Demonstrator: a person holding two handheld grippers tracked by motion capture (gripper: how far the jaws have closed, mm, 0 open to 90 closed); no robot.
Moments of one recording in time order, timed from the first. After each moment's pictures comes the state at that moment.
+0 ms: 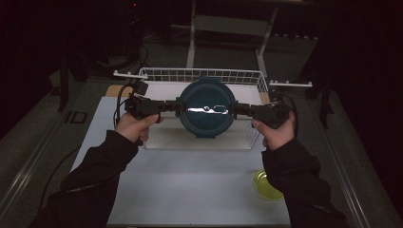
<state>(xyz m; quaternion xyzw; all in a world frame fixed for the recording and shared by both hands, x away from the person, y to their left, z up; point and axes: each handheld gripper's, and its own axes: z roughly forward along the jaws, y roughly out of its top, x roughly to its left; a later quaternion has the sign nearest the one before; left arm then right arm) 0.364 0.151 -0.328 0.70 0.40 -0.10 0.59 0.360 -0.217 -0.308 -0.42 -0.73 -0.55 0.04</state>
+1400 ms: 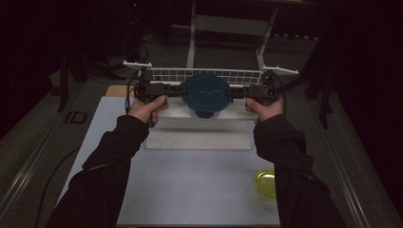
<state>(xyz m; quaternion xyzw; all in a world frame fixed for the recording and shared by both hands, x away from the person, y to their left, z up) 0.426 0.153 -0.352 0.63 0.49 -0.13 0.58 0.439 -0.216 -0.328 -0.51 -0.67 -0.53 0.12</state>
